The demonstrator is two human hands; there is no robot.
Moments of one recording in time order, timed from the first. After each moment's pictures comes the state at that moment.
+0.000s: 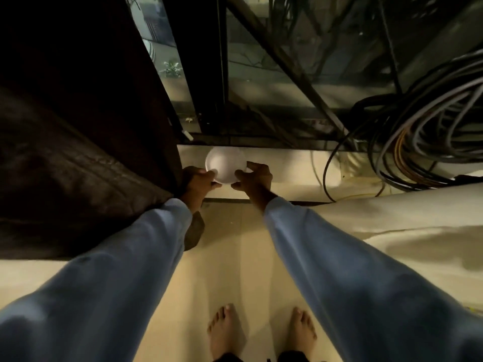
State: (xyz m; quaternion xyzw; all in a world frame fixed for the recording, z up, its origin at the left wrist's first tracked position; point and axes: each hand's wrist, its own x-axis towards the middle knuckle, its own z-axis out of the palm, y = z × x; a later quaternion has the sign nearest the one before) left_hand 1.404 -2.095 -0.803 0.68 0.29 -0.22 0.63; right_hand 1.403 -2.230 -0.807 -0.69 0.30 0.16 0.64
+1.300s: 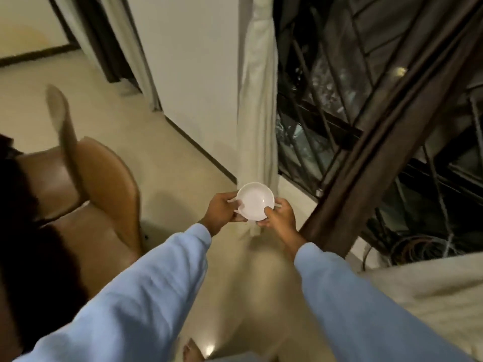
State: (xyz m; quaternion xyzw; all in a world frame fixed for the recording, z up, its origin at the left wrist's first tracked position) left_hand 0.944 -2.027 -0.359 0.61 0.37 0.11 0.69; right_hand 1.054 -2.146 -0.388 -0.72 -0.05 0.32 0.61
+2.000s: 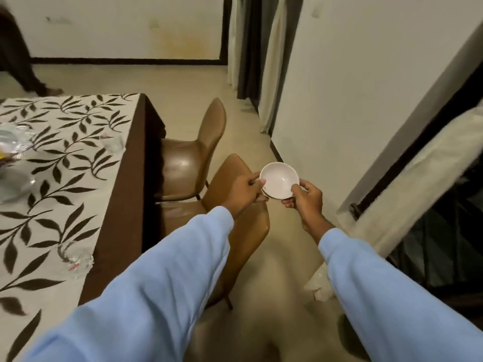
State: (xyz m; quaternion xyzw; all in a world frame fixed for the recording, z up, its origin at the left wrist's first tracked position) left_hand 0.764 -1.782 -0.295 0.59 0.44 0.33 0.59; right_hand 0.923 -1.847 -0.295 -0.70 -0.28 0.34 0.56
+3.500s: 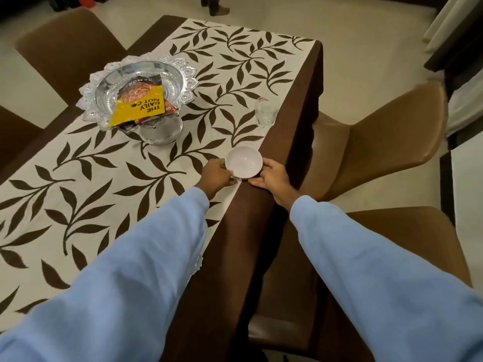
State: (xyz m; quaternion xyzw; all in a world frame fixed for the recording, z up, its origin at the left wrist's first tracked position) left_hand 0.358 -1.605 -0.391 0.34 0.76 0.36 0.42; right_hand 0.509 -1.550 -0.401 -0.56 -0.43 0.67 0.25
